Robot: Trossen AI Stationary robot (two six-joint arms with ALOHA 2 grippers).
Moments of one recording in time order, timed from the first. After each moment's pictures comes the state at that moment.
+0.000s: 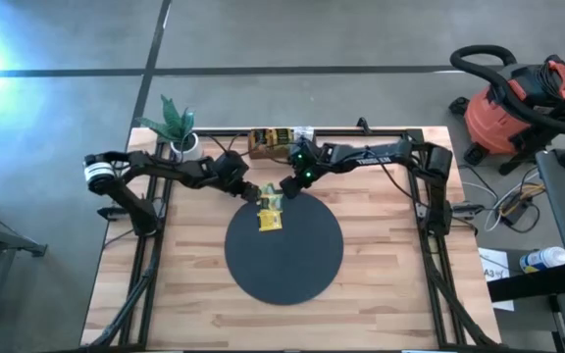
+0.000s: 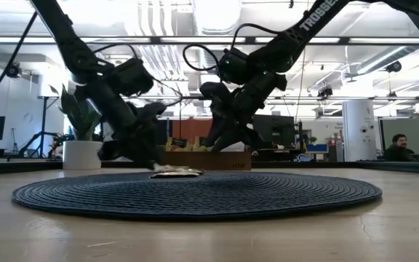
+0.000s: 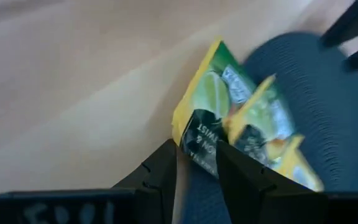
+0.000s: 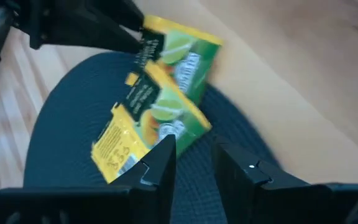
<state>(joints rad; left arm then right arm) 0.47 1.54 0.61 0.10 0.22 -0.65 -0.37 1.97 1.27 -0.22 -0.35 0.60</state>
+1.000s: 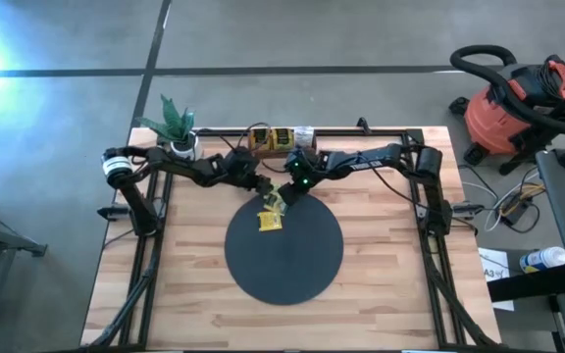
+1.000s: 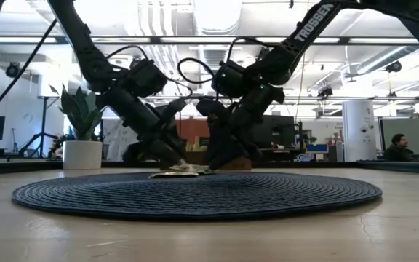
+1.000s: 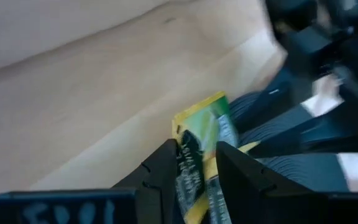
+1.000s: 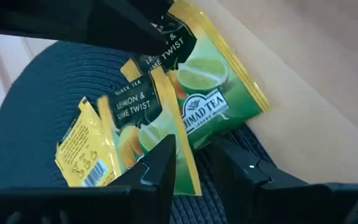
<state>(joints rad) 0.46 1.69 0.70 0.31 0.24 -0.73 -0.35 2.05 1.25 -0.15 -0.31 0.58</state>
